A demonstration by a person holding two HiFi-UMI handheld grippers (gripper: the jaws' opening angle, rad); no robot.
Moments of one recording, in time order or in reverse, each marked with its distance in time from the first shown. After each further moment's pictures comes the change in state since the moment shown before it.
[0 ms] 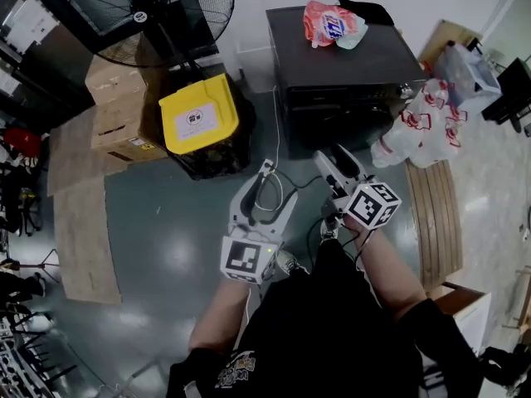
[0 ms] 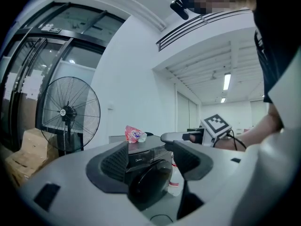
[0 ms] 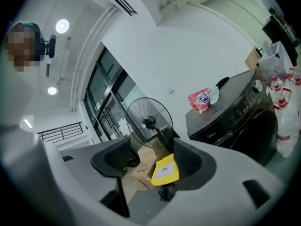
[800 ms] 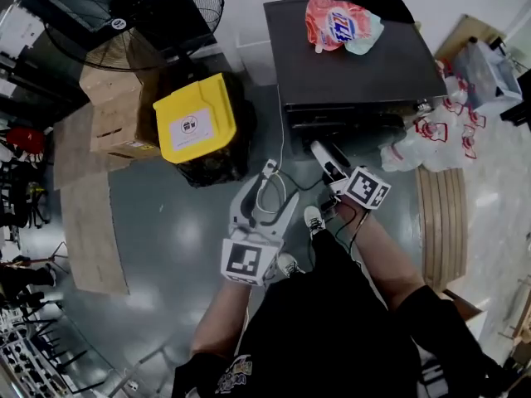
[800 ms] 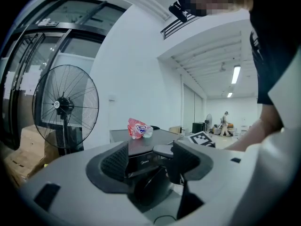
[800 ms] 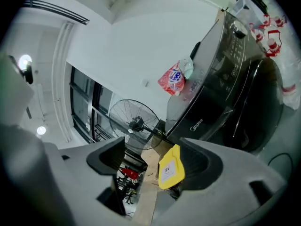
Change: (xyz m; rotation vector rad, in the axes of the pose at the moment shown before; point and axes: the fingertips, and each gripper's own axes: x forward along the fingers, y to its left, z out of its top) left arm 0.138 0.044 -0.020 -0.012 0.101 0.045; right arm 0.122 -0.155 -0.006 0.397 0.040 0.037
